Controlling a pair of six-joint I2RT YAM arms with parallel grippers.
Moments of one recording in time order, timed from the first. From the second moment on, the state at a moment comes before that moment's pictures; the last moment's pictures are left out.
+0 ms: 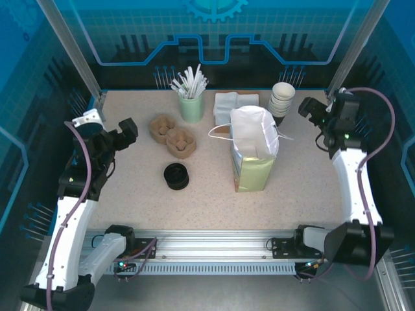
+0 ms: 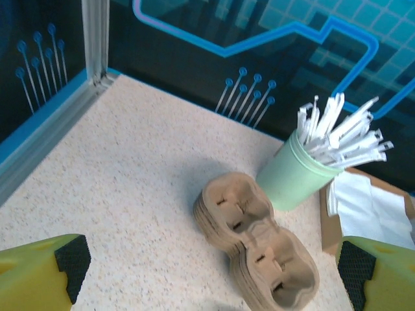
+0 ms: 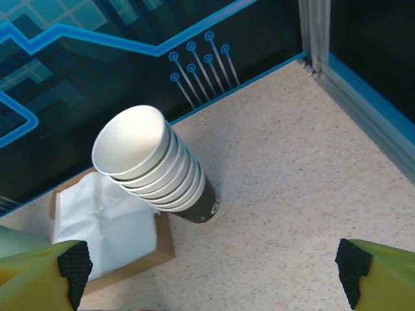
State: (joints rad) left arm -0.06 0.84 1.10 -0.68 -0.18 -0.45; right arm -0.15 1.26 1.28 -0.55 -0.02 0.43
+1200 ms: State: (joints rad) left arm -0.06 0.99 1.13 -0.73 0.03 -0.42; right arm -0.04 2.15 2.25 -1.01 0.02 0.44
